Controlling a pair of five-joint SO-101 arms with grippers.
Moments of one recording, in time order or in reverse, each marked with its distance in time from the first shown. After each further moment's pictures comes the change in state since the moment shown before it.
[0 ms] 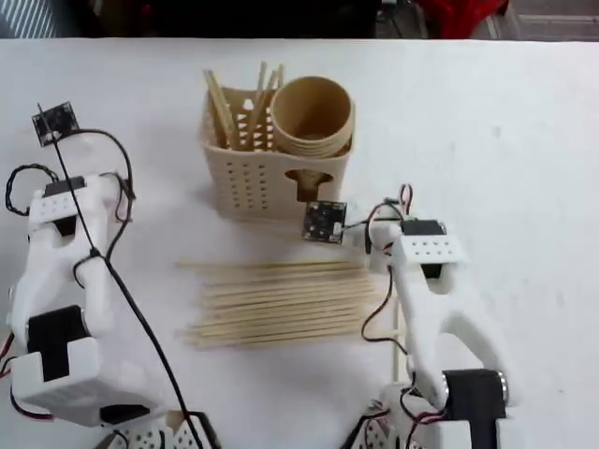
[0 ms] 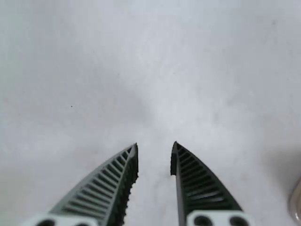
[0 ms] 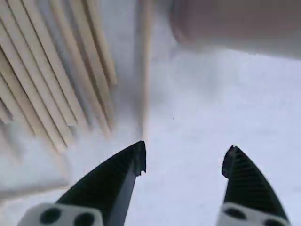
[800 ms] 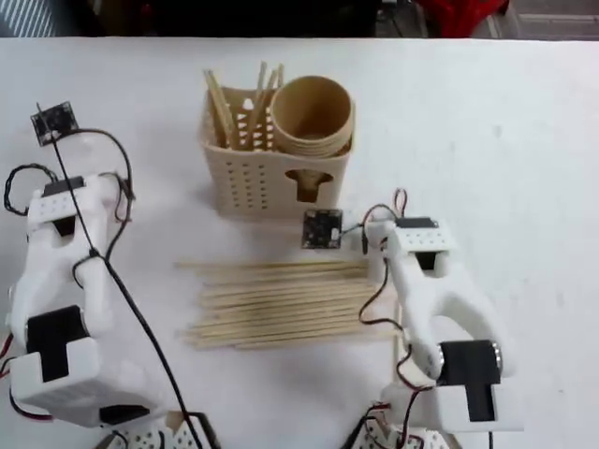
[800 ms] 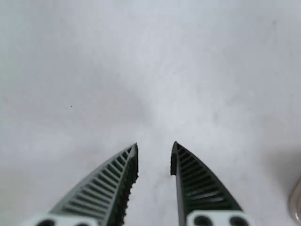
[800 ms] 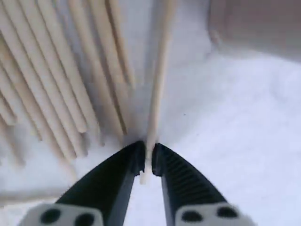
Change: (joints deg) left arm 0.0 0.0 0.0 0.0 0.0; right arm -0.3 5.4 -1.5 2.0 3.4
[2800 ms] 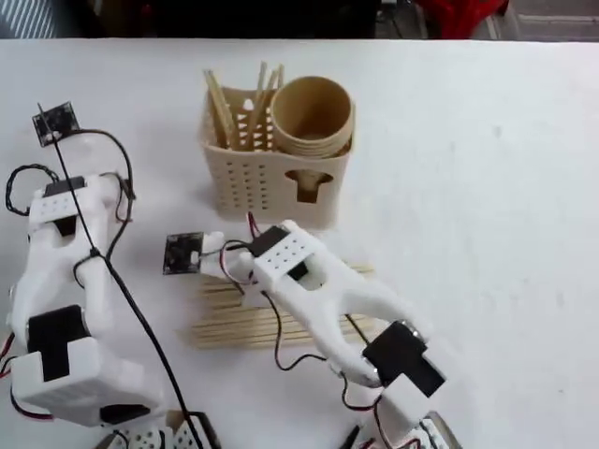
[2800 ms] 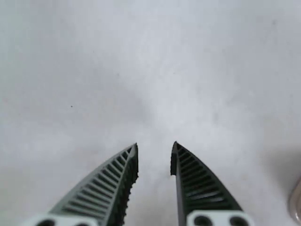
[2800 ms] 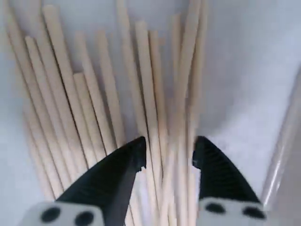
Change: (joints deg) left arm 0.0 0.0 0.0 0.0 0.0; right arm -37.9 15.4 -17.8 7.3 -33.1
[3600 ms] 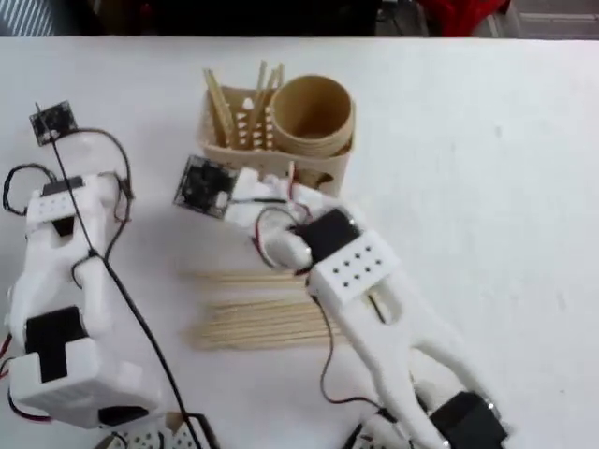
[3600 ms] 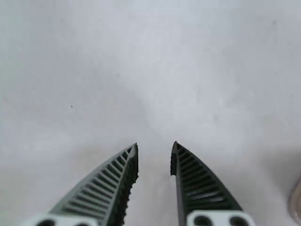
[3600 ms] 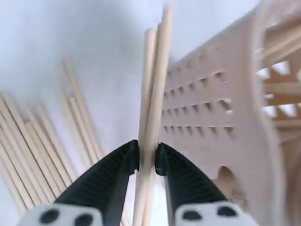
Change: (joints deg) left arm 0.0 0.0 0.0 0.0 0.0; right arm 5.6 -29.5 -5.7 7.4 -9.9
